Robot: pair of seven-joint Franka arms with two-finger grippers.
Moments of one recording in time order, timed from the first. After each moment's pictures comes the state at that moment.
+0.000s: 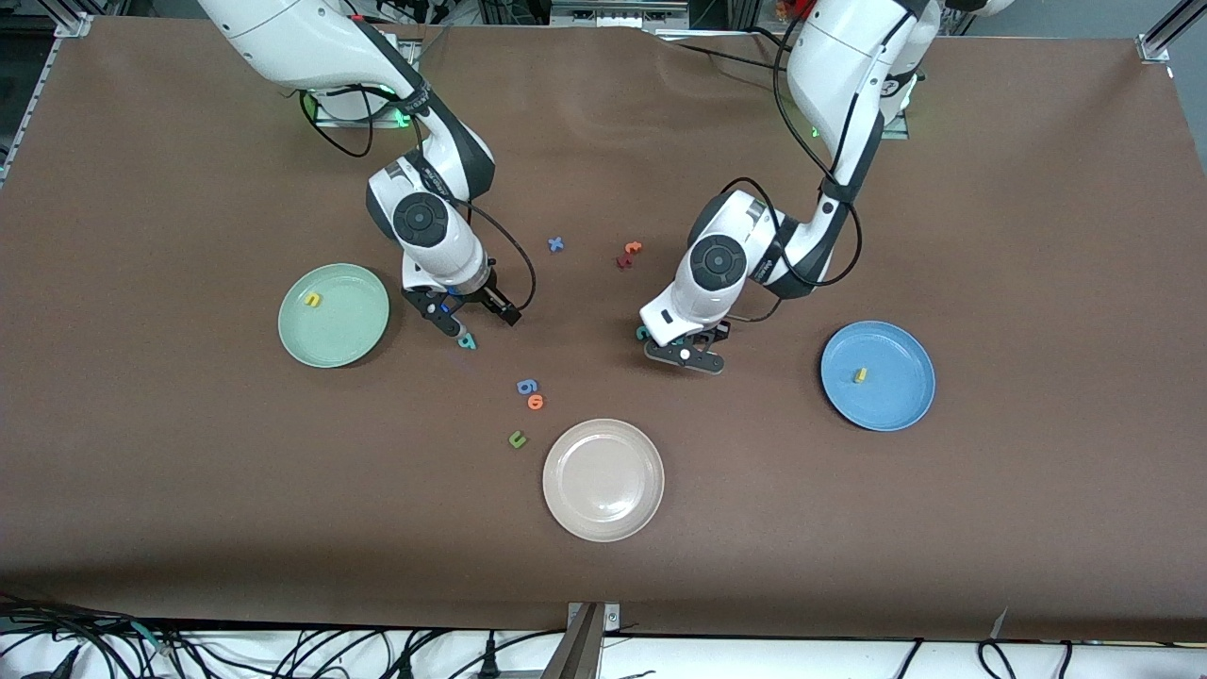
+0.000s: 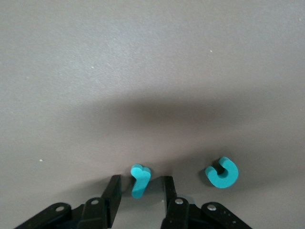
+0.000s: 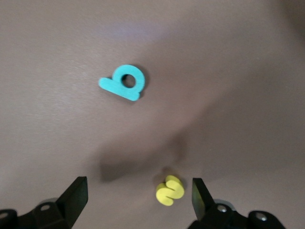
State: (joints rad) left arm -0.63 0.68 0.01 -1.78 -0.12 2.40 -0.31; right arm 0.27 0.50 0.30 -2.11 -0.12 2.57 1.33
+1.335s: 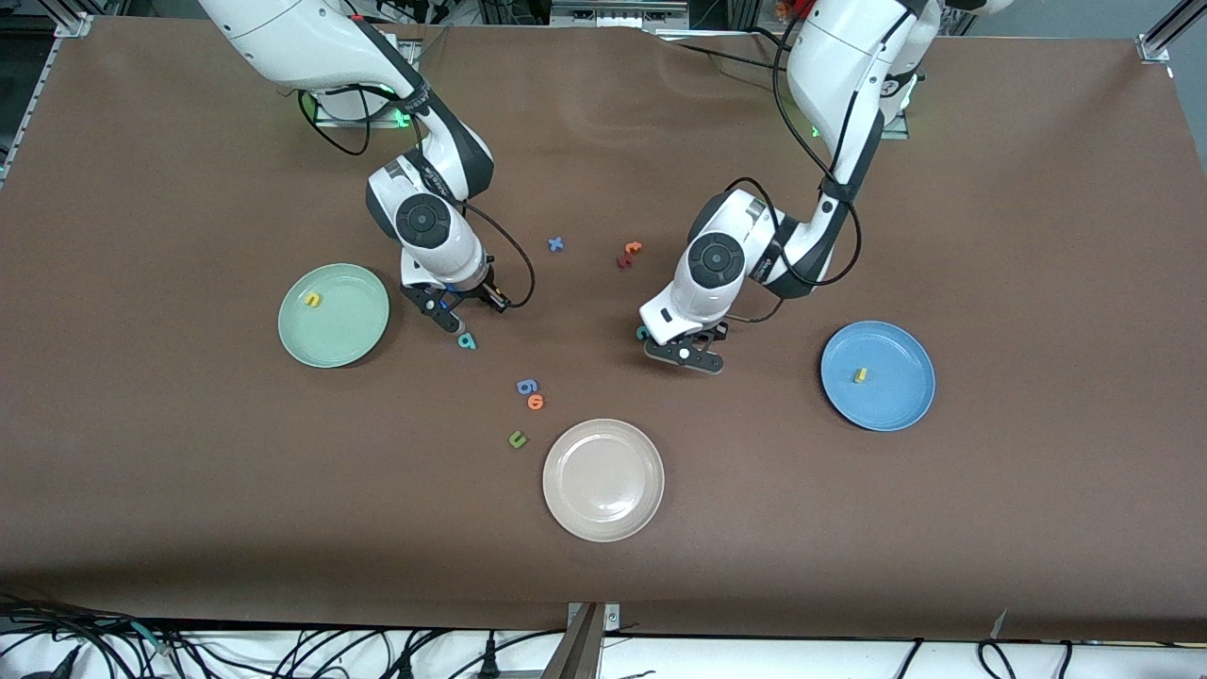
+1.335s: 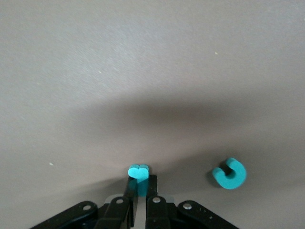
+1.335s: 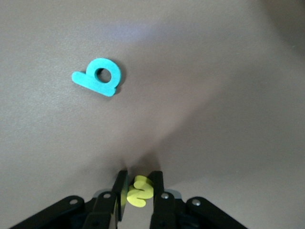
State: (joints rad) left arm -0.62 0.67 0.02 -1.78 -0.09 2.41 -0.28; right arm 0.27 0.50 0.30 -2.11 -0.12 2.50 1.33
